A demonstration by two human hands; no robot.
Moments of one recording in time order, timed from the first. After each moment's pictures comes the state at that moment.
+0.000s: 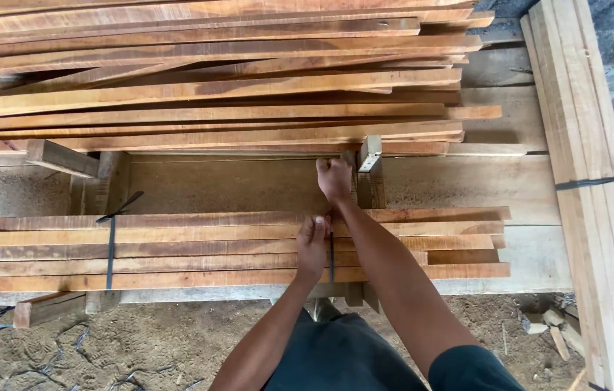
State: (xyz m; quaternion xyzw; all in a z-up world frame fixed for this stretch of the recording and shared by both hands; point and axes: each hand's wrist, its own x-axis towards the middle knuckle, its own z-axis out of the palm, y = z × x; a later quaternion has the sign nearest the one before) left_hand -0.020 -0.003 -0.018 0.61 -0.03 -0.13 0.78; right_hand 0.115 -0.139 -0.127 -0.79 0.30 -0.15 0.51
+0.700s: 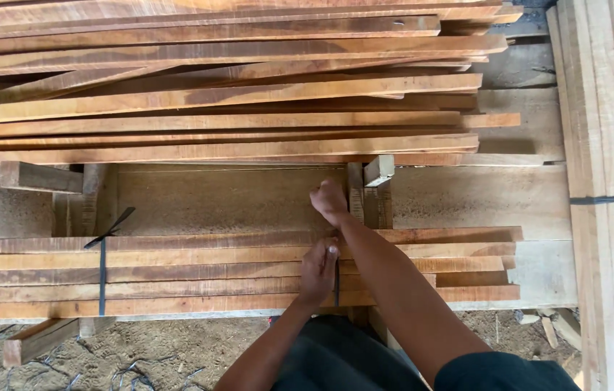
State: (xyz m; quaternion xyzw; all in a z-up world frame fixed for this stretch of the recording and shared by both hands) left_hand 0.006 0.003 -0.007 0.71 -0.16 -0.13 0.68; right_hand 0.125 -0.133 -0.181 -0.82 0.31 0.14 0.46
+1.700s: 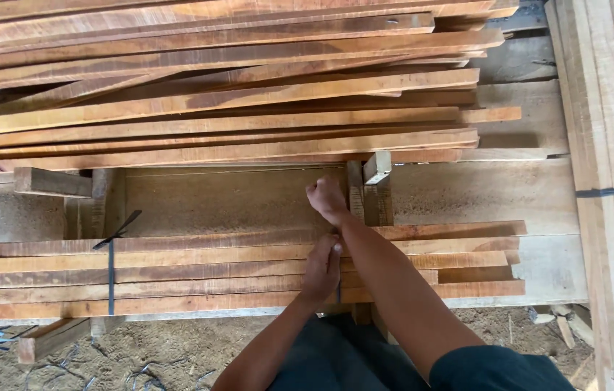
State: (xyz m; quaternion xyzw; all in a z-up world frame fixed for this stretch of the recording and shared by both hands) left_hand 0.011 -0.005 0.029 0.75 -0.20 -0.13 0.62; right_hand 0.139 -0.129 -0.194 -0.83 0.28 0.04 0.47
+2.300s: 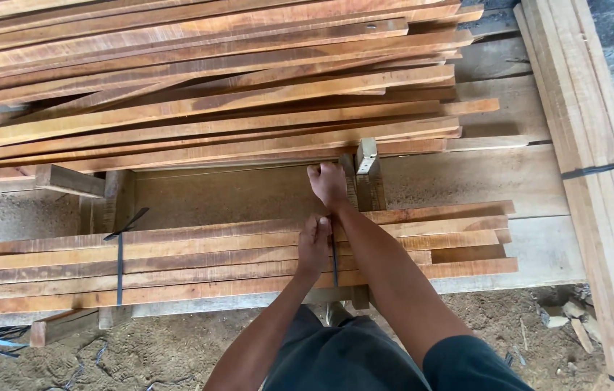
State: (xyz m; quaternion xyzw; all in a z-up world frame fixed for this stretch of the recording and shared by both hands) left_hand 0.000 0.000 -0.008 0.69 -0.11 -0.16 0.69; right_hand 0.125 -0.135 -0.113 -0.85 0.30 -0.09 0.42
